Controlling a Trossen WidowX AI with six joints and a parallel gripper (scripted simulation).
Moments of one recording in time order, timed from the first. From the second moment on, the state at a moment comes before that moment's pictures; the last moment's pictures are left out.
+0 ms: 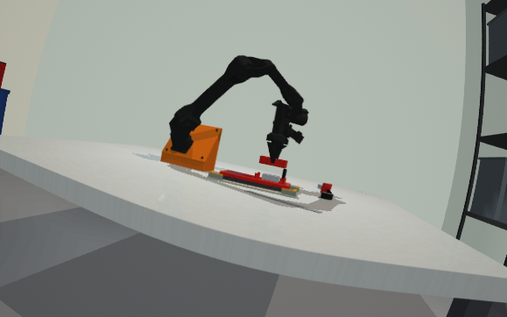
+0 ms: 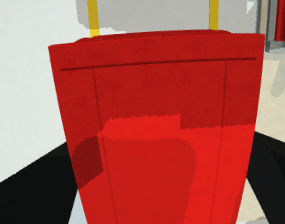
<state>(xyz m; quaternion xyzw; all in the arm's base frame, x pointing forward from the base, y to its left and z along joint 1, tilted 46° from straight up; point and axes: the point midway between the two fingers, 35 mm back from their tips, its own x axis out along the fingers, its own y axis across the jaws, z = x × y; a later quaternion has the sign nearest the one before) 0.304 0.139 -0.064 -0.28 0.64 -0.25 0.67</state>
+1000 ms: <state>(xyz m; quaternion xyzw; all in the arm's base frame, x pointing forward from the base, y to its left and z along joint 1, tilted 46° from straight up) 0.304 0.122 -0.080 -0.28 0.64 -0.25 0.67</state>
